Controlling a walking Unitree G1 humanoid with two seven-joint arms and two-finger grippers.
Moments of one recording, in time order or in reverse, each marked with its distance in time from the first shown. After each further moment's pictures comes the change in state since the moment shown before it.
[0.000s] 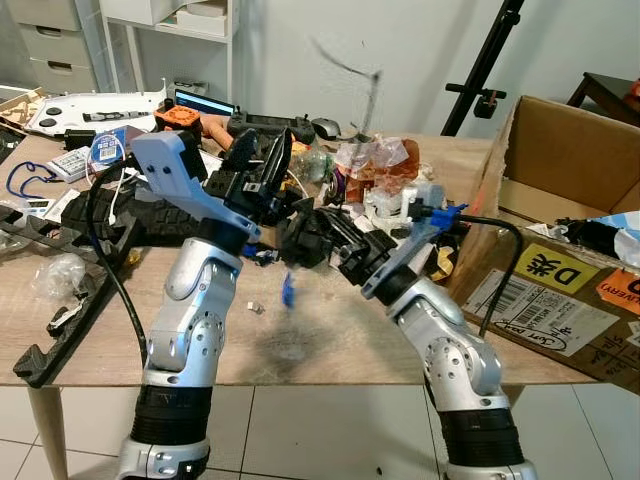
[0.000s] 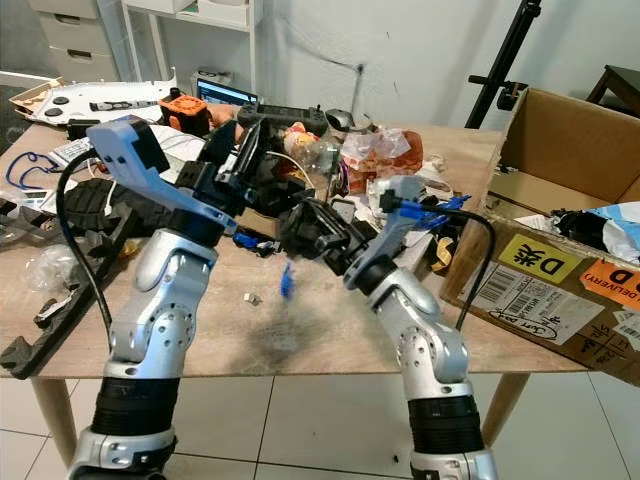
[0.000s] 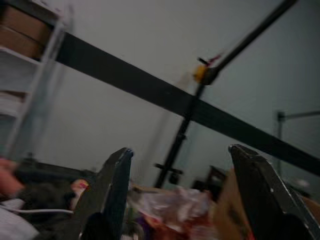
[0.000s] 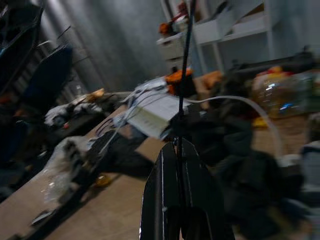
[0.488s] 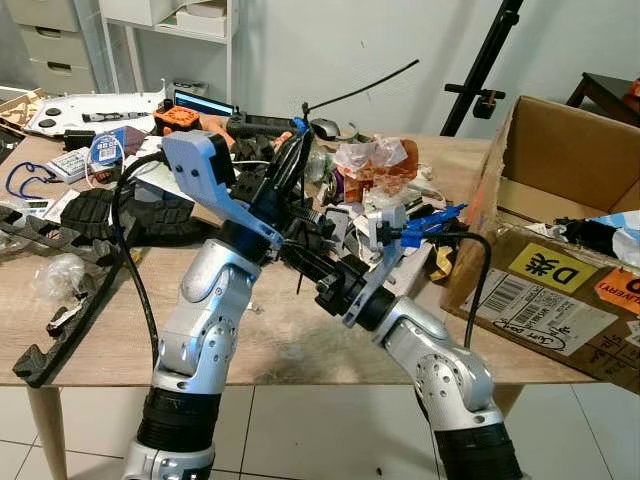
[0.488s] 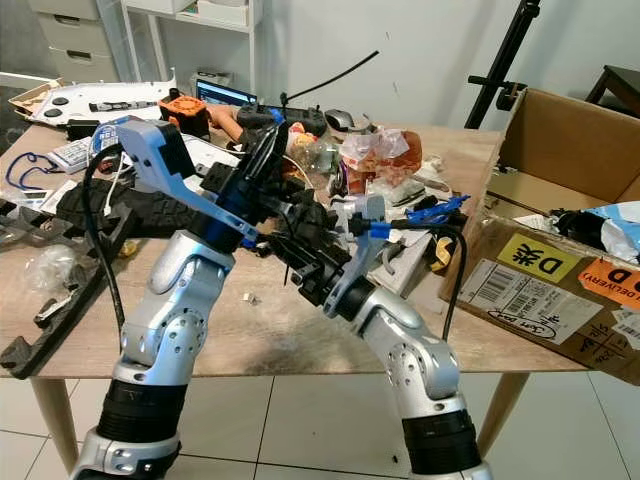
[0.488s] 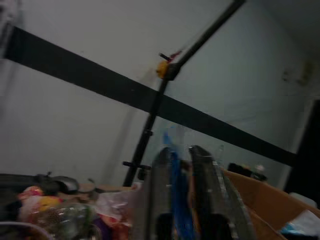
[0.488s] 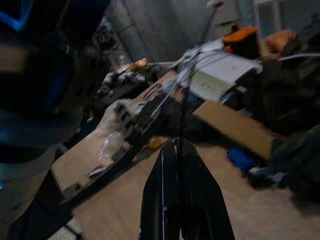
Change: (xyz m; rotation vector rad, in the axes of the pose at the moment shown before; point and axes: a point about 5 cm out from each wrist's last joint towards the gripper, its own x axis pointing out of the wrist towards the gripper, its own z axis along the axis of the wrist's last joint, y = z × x) left arm 0.000 -0.029 -0.006 -0.055 0.025 -0.155; right arm 0.001 0.030 -0.027 0.070 0.137 0.190
